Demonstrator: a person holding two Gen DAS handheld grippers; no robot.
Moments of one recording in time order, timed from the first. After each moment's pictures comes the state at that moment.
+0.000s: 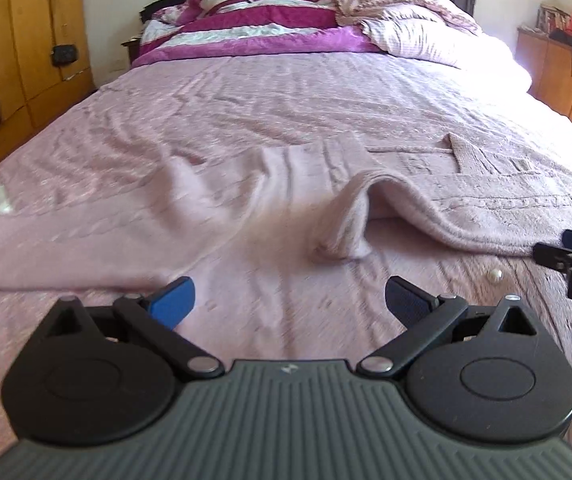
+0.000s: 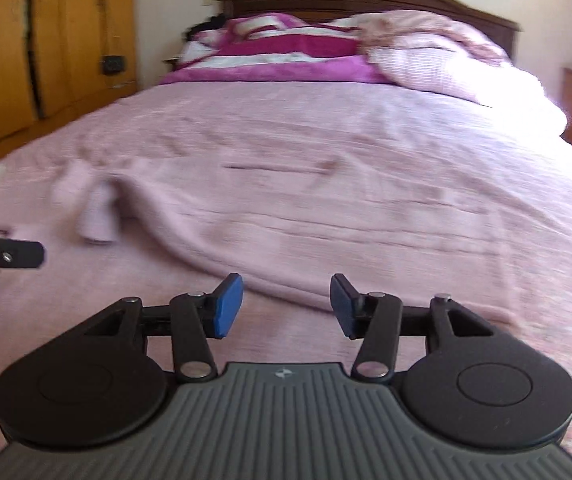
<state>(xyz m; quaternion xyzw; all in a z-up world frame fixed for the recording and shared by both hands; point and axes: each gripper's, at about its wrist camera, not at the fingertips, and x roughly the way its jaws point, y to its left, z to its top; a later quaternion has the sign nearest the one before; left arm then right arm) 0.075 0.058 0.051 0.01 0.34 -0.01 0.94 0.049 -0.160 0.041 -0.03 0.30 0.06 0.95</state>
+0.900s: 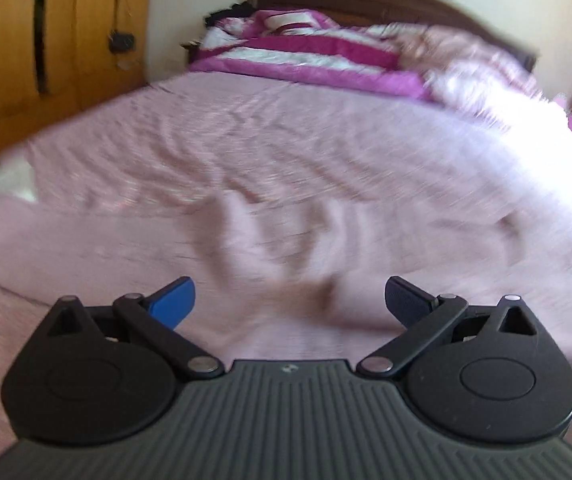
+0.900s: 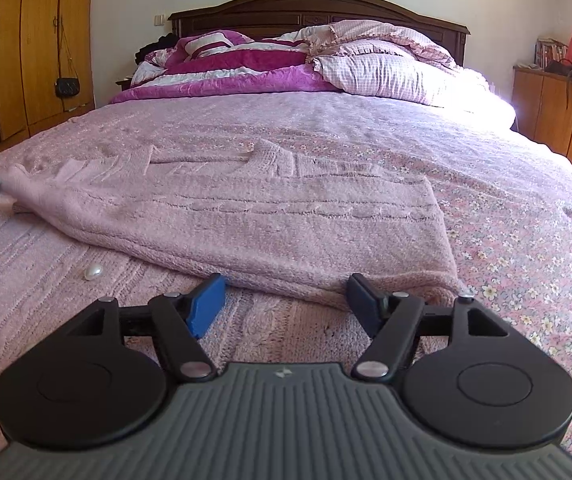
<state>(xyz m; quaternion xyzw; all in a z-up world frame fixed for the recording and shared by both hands) 0.102 0.106 0.061 -0.11 0.29 0.05 0.95 0.045 -0.190 0.004 0.00 0.28 0.03 0.96</state>
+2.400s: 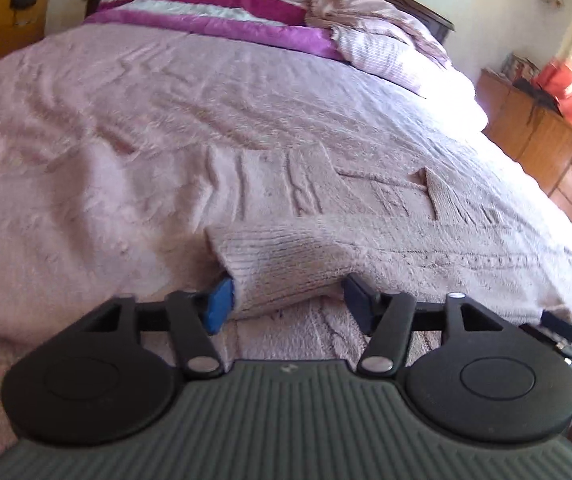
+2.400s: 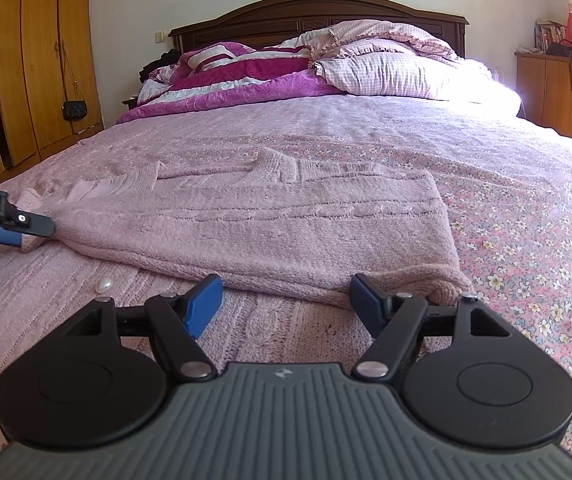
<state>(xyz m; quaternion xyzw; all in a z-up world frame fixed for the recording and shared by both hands) 0.139 0.086 0.020 -0.11 0.34 -0.11 0.93 0.040 -0.200 0.005 0.03 0.27 0.04 0.96</state>
